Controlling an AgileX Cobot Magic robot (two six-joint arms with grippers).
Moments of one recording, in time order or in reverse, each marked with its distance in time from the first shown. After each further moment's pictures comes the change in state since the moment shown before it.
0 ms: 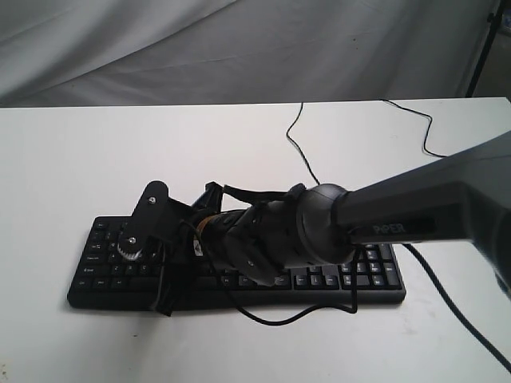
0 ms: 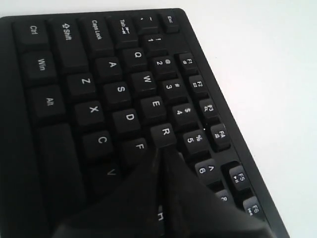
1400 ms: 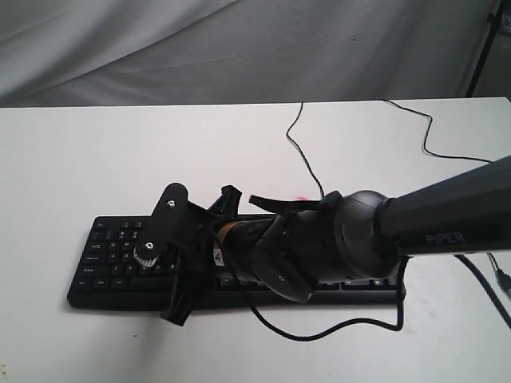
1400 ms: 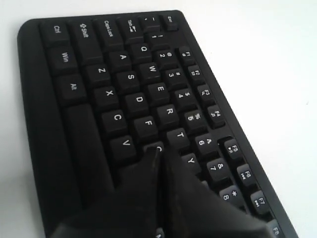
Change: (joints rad) left arm 0.000 0.000 0.000 0.000 0.000 0.000; right arm 0.001 -0.099 0.149 0.000 -0.088 0.026
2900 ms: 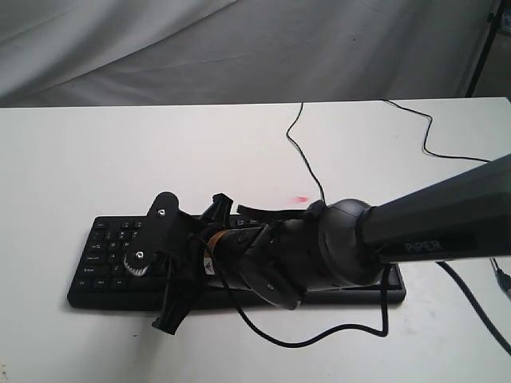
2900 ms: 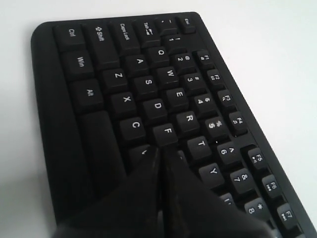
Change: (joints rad) left arm 0.000 0.000 0.000 0.000 0.000 0.000; right arm 0.022 0.033 -0.022 0.000 -0.007 0.018
